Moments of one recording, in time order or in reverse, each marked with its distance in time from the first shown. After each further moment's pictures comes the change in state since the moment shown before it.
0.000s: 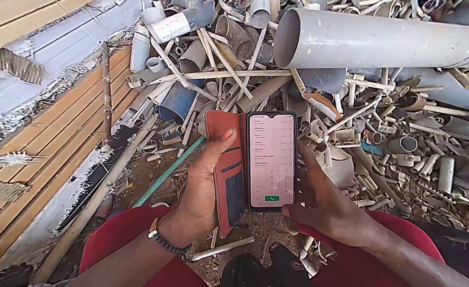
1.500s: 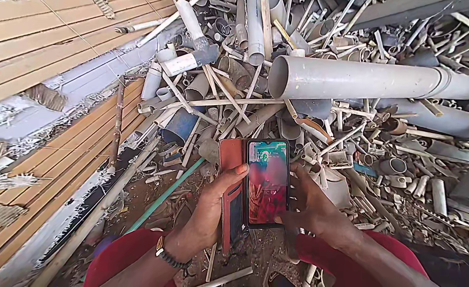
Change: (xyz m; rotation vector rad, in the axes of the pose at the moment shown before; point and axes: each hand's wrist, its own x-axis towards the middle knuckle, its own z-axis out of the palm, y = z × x) left_hand -0.006 0.007 0.011 0.147 0.002 0.001; right_hand 0.009 -0.013 0.003 0.069 0.116 -0.014
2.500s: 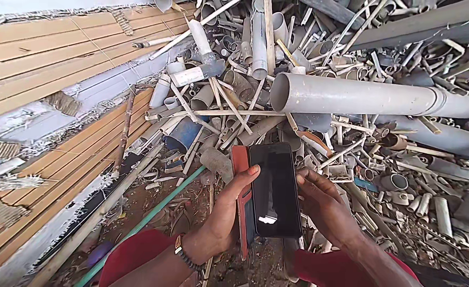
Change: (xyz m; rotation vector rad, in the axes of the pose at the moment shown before) left_hand 0.005 -0.001 0.021 -0.028 -0.019 -0.028; right_hand 0.012 0.005 -0.019 0.235 0.194 -0.182
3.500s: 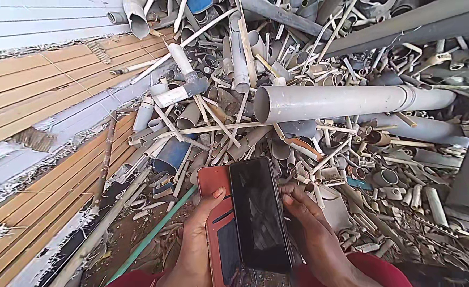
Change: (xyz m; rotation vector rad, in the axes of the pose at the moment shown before) left_hand 0.002 0.001 0.006 -0.159 0.115 0.174; right_hand -0.011 0.001 0.020 0.018 0.009 -0.206
